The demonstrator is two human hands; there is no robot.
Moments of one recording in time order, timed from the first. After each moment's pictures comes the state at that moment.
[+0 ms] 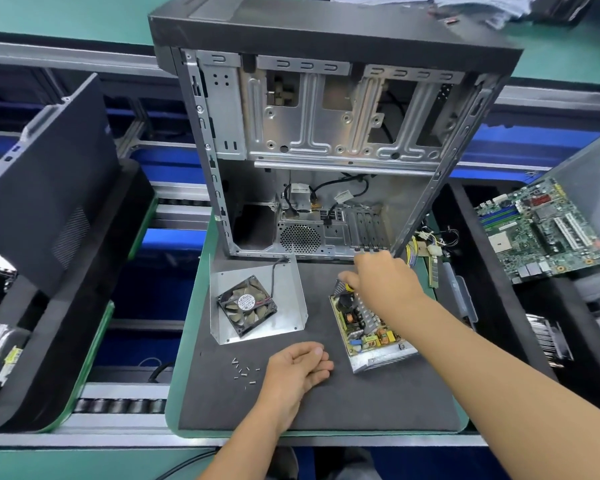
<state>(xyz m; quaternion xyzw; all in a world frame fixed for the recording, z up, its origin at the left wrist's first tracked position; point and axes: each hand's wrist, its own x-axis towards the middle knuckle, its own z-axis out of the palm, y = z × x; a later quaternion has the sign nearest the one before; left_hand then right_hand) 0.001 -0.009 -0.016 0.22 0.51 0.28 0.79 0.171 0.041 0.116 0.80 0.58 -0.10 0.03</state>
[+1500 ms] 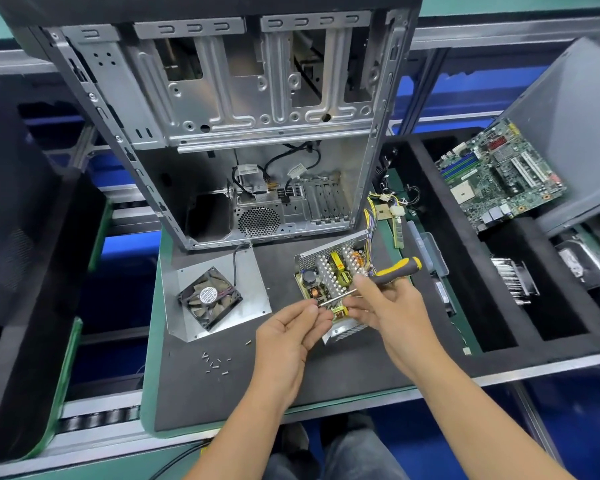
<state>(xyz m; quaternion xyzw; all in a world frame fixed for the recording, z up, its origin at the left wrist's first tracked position) 0.044 -0.021 0.028 0.21 0.43 0.38 0.79 0.187 -0.070 0.079 0.64 0.12 -0.44 -0.62</state>
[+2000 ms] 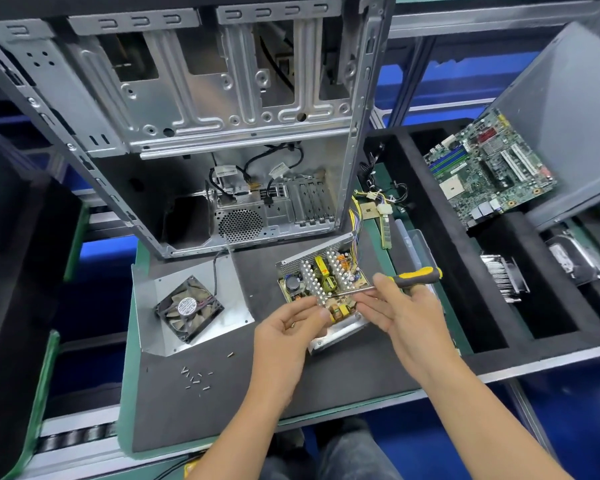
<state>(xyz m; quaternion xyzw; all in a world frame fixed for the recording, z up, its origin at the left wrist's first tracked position) 0.066 -0.019 0.038 0.40 0.45 0.33 0.73 0.226 -0.078 0.069 0.60 0.04 -0.44 -0.67</state>
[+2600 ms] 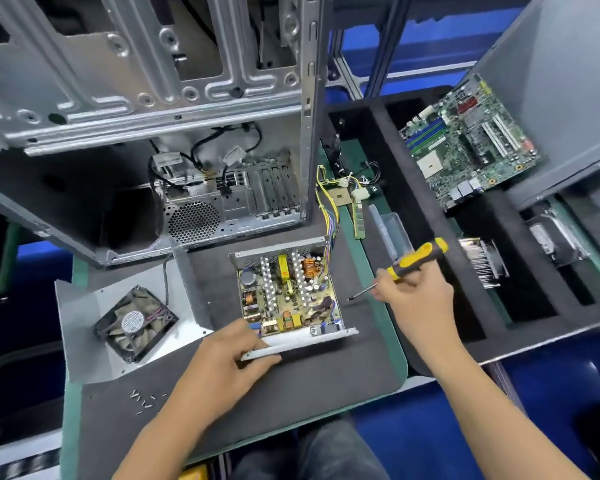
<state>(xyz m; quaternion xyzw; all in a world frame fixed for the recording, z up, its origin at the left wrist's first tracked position) 0.033 0.017 0.017 0.84 0.33 0.15 0.41 0.296 -0.092 0.033 0.80 0.21 -0.25 -0.51</state>
